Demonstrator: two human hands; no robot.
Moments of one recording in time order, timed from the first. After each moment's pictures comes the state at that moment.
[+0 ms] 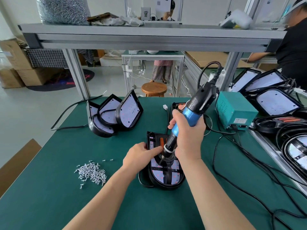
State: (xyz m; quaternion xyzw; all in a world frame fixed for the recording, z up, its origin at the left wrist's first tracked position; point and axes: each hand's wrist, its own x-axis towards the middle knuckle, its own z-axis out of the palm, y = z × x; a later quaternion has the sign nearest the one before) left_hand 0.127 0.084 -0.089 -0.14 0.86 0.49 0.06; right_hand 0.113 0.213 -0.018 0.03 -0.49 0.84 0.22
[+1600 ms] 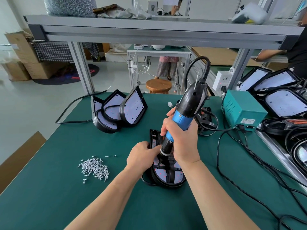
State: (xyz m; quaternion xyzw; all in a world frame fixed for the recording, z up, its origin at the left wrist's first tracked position) left_hand 0.125 0.091 -0.101 -0.16 0.87 0.47 0.01; right_hand 0.118 0.205 -0.030 0.17 -0.54 0.81 0.12
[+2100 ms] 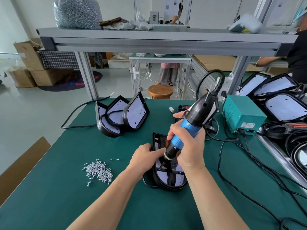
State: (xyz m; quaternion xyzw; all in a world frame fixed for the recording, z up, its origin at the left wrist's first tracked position) left_hand 0.126 0.084 -0.096 -0.14 0.83 0.53 0.04; right_hand 0.131 0.213 -0.026 0.18 -0.50 0.83 0.15
